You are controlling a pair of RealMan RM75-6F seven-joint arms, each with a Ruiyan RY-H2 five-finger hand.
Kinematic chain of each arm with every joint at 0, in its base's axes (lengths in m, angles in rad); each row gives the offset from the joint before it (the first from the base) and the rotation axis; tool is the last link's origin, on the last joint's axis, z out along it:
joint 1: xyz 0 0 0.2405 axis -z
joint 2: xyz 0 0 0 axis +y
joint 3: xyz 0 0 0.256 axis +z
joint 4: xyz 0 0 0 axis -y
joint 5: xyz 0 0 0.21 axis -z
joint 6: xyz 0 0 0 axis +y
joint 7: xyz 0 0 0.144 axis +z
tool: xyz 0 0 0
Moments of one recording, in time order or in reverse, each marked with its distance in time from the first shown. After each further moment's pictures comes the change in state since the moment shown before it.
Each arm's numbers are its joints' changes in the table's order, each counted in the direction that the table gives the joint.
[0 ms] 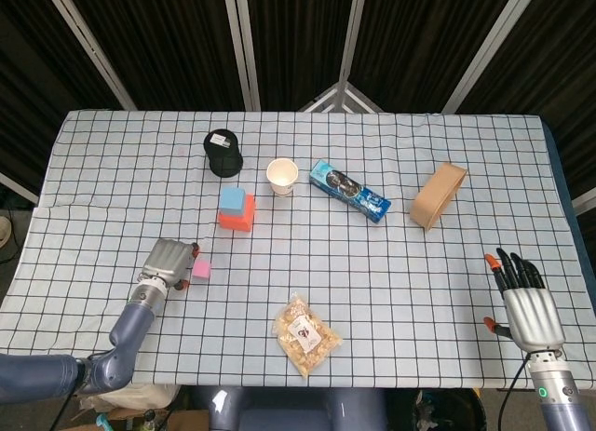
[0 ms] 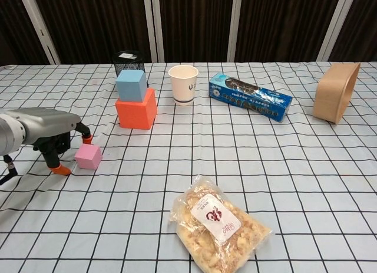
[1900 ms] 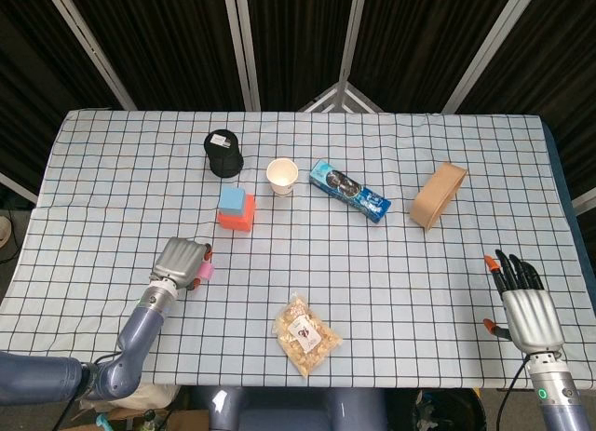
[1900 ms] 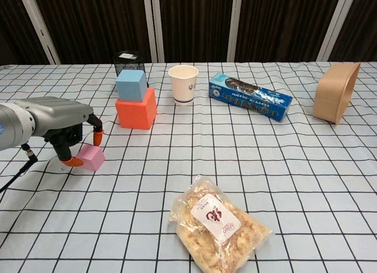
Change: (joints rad) left arm 0.027 0.008 -0.017 0.102 -0.002 0.077 0.066; right arm 0.002 0.008 -0.004 0.017 -0.003 -0.005 -0.007
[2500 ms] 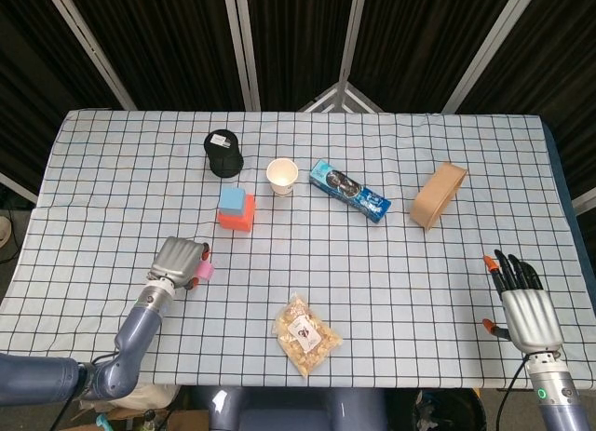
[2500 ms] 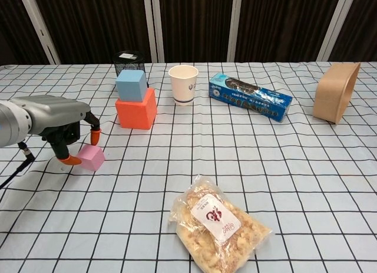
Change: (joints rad) left arm -0.005 0.014 -0.001 0.008 -0.003 -0.001 -0.011; right arm -0.001 0.000 -0.001 0.000 0.001 -0.002 0.000
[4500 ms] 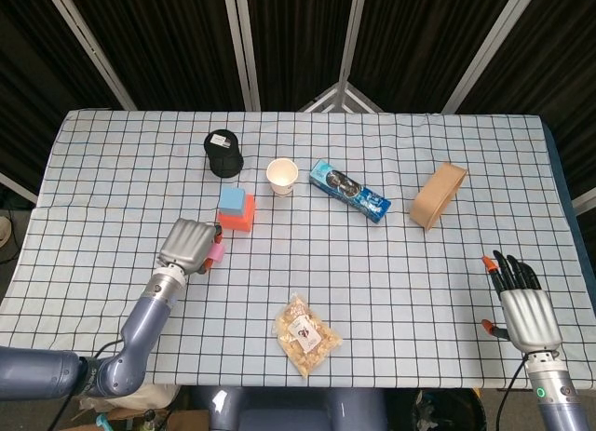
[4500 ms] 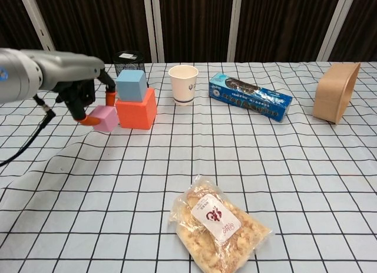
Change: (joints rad) left arm 0.090 0.086 -0.137 0.191 0.096 0.100 0.094; right arm -0.005 -0.003 -0.001 -0.005 -0.009 -0.015 0.005
